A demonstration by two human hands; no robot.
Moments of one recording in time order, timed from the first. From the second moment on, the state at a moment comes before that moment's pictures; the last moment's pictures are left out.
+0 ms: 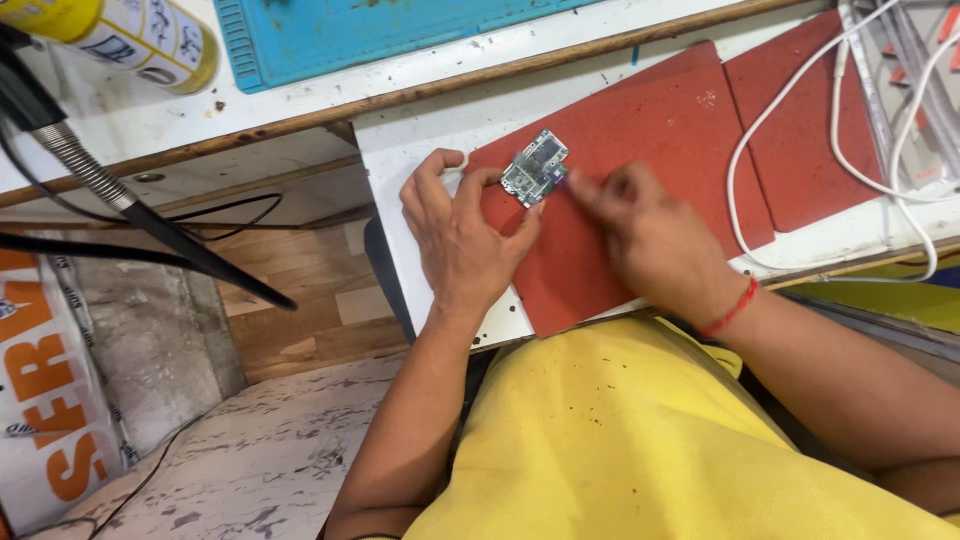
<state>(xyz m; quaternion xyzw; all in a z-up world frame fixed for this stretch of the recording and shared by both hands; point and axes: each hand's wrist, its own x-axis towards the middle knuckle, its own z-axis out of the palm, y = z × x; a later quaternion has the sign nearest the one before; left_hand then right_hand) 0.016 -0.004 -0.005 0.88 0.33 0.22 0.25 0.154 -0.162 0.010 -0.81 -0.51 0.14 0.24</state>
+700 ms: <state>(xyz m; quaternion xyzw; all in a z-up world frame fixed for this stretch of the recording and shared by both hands) 0.007 -0.004 -0.018 0.89 0.29 0.26 0.25 0.160 -0.176 0.021 -0.80 -0.54 0.17 0.18</state>
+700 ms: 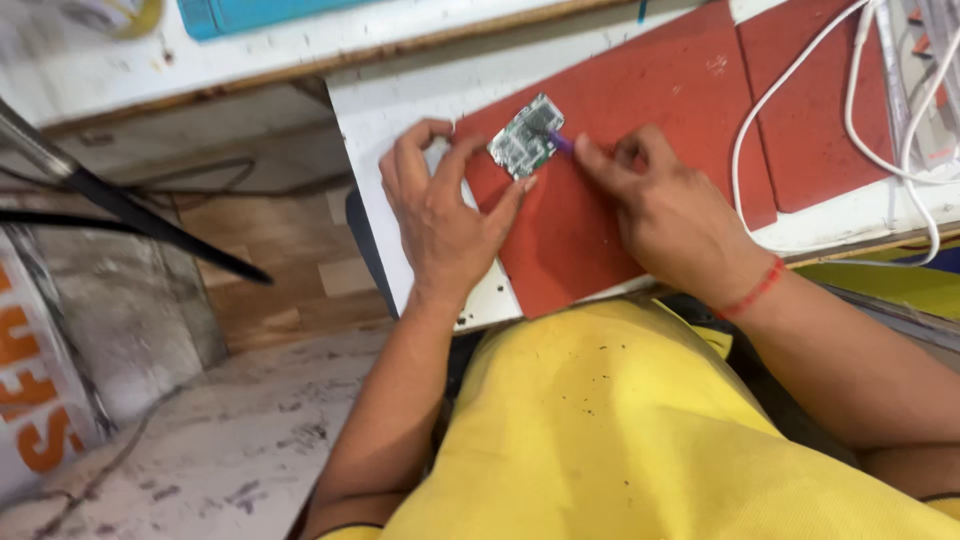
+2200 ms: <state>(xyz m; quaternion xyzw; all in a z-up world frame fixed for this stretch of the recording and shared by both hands) 0.011 0.005 -0.027 0.90 0.30 0.25 0.22 0.164 -0.158 0.011 -0.80 -0.55 0.17 0.18</state>
